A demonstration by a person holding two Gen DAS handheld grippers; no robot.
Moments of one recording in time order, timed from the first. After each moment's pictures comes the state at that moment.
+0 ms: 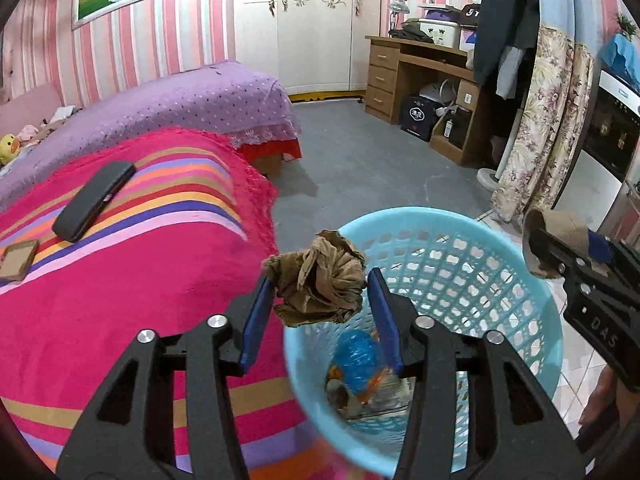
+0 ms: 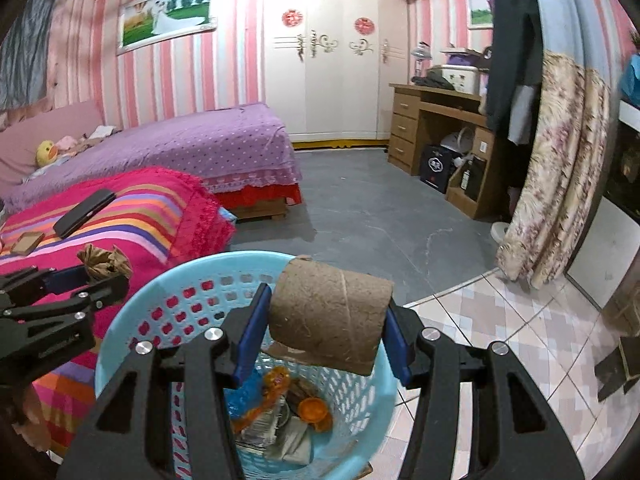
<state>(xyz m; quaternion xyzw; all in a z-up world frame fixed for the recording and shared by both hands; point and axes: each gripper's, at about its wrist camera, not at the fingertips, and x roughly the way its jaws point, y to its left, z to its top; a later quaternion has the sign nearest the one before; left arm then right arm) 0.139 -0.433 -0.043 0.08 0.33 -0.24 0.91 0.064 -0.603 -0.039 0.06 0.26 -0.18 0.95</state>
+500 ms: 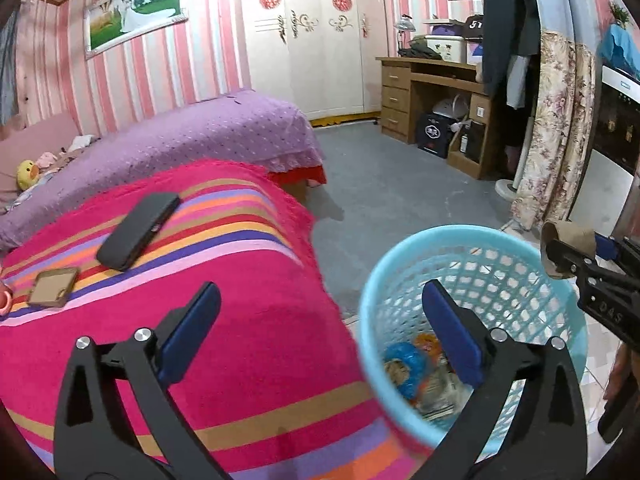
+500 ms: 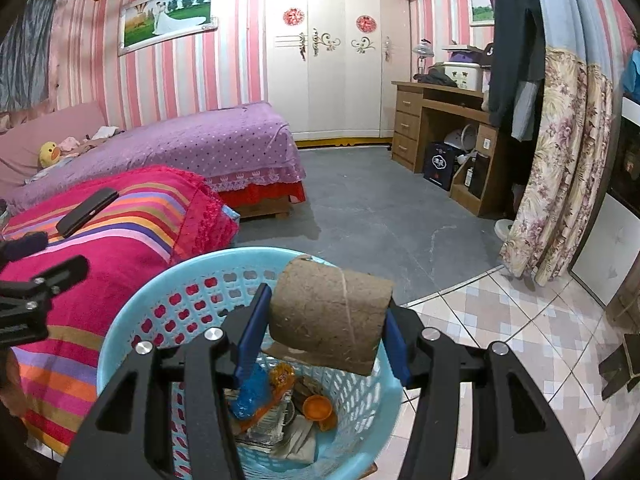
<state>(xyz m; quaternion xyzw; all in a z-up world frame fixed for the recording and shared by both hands) 0.137 -0.381 -0.021 0.10 0.28 -0.21 0.93 0.073 -0.595 -0.045 0.05 0.27 -0.16 0.95</state>
